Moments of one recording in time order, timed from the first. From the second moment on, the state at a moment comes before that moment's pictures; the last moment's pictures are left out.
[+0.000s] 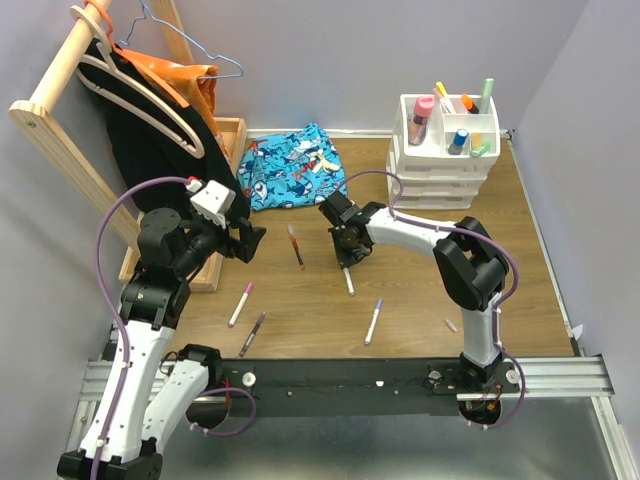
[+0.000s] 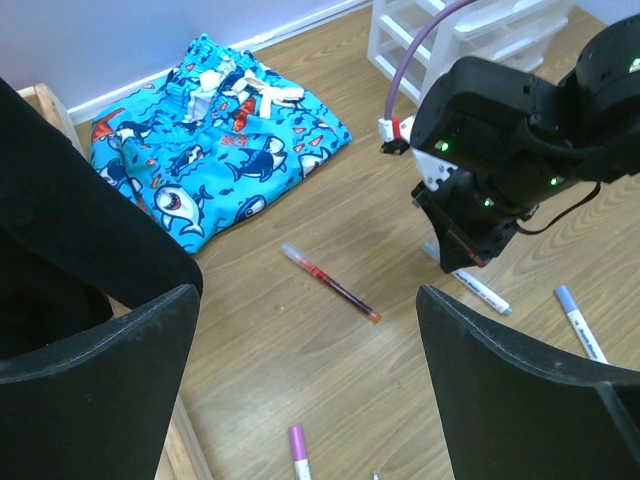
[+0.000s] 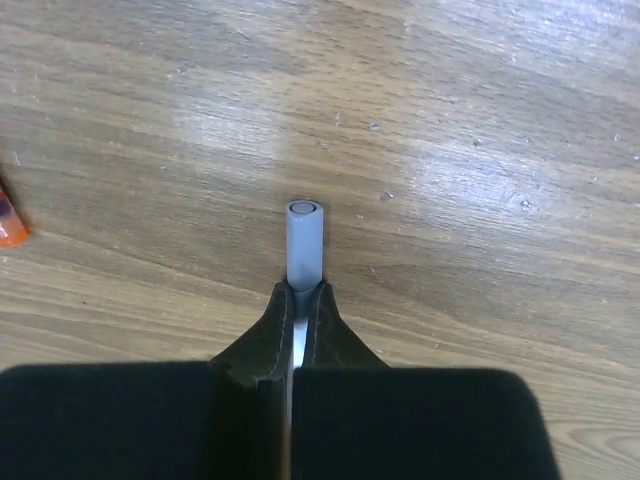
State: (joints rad) left arm -0.18 0.69 0.90 -0.42 0.41 0.07; right arm 0.77 2.00 1.41 -0.66 0.08 0.51
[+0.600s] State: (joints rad) left arm -0.24 0.84 0.87 -0.32 0.53 0.09; right arm 0.70 1.42 1.51 -0.14 -0.03 0.15
